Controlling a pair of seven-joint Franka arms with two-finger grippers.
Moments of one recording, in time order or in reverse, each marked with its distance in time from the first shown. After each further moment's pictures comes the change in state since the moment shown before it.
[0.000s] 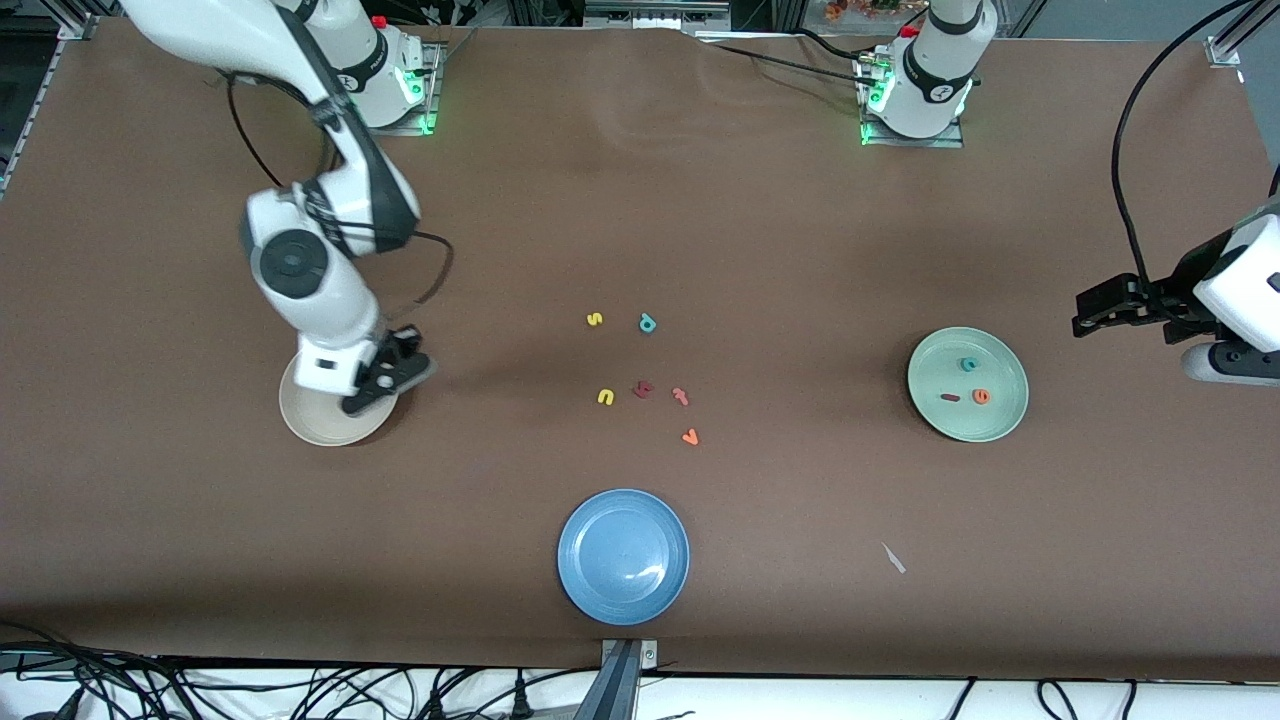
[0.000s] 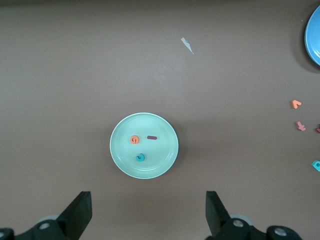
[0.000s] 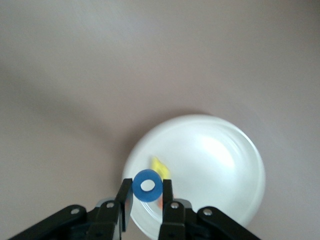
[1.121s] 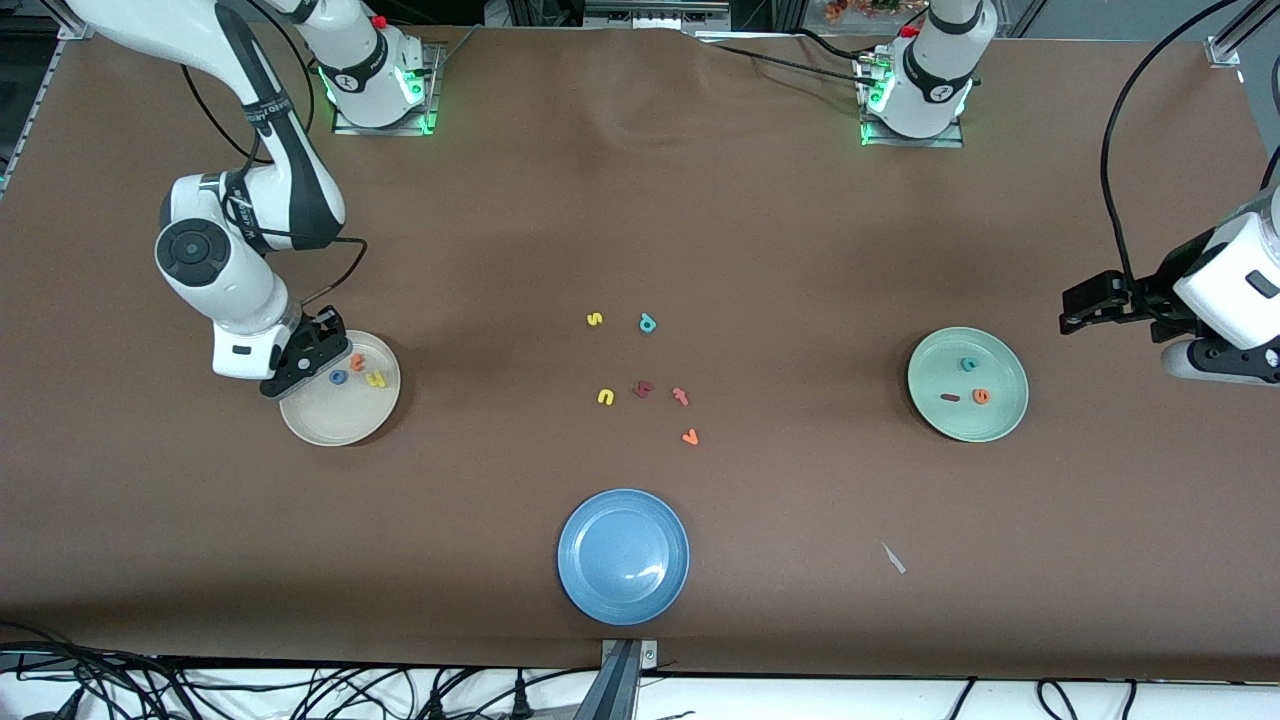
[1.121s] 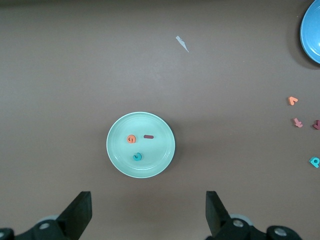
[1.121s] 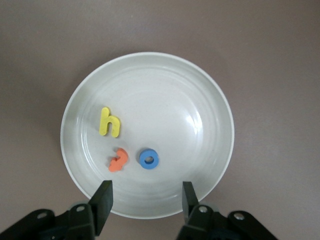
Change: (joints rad) left arm -0.014 0.000 0.000 0.000 0.000 -0.005 0.000; right arm -0.051 -0.021 -0.080 -0.126 0.021 0.141 -0.143
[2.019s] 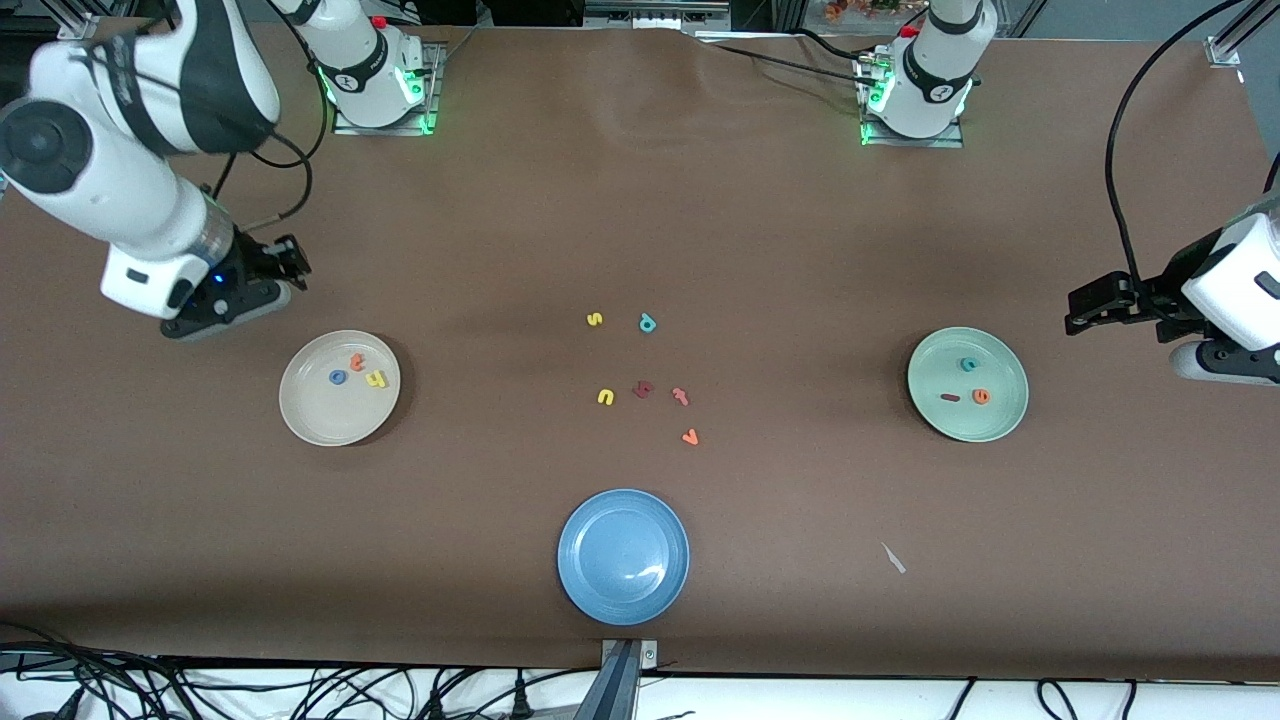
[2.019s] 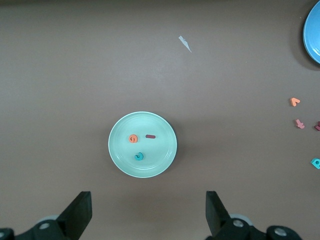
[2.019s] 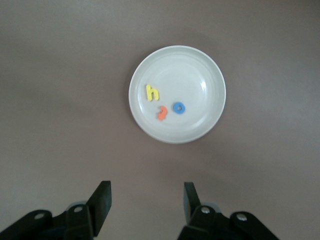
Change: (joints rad) left arm 0.006 0.000 0.003 0.000 0.000 0.000 0.000; right arm 0.002 -0.275 0.060 0.229 0.127 -0.635 0.215
